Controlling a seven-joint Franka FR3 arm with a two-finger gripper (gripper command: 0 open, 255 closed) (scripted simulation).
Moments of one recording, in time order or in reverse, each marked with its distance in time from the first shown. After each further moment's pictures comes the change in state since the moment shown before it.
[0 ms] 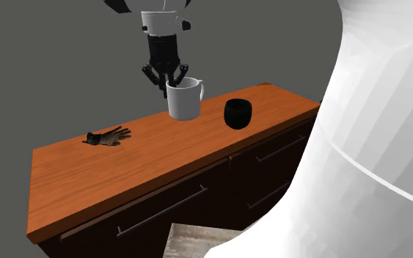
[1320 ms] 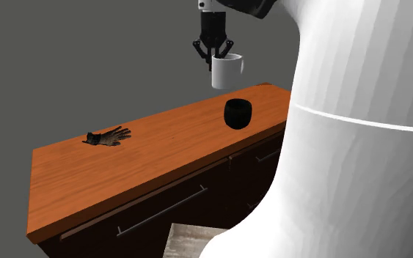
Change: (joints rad) arm -0.125 0.251 -0.119 0.435 -0.070 -0.192 -0.239
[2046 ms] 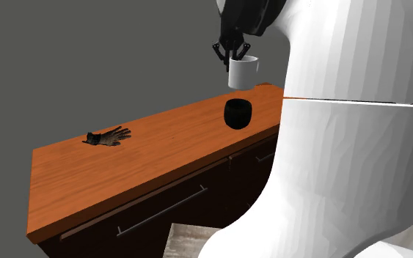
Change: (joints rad) arm -0.051 0.153 -0.039 0.177 -0.024 -0.024 -0.099
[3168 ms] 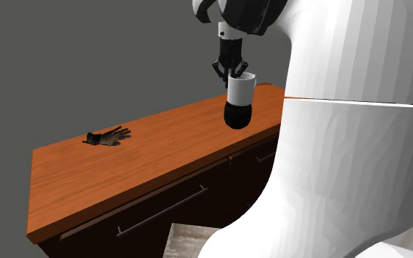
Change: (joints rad) arm -0.008 -0.005 -0.002 -0.171 -0.002 0.171 0.005
